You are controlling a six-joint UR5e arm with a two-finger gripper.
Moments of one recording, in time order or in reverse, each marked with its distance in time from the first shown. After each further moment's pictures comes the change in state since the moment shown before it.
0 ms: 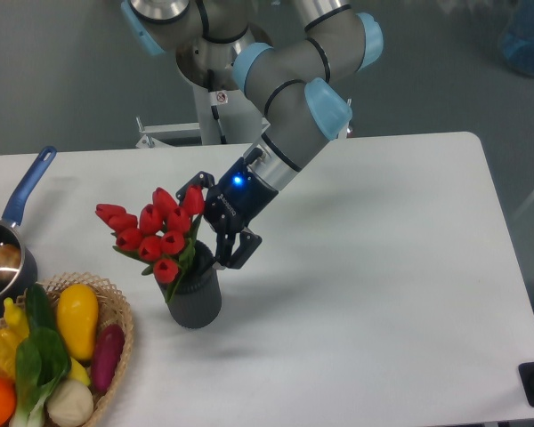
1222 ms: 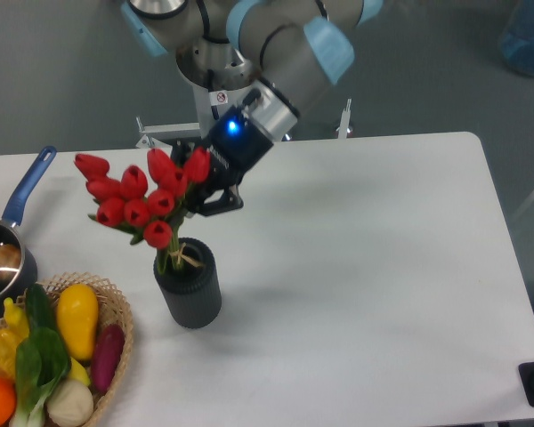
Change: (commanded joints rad) arm 0.060 0.227 0.104 -0.035 -0.118 -0.273
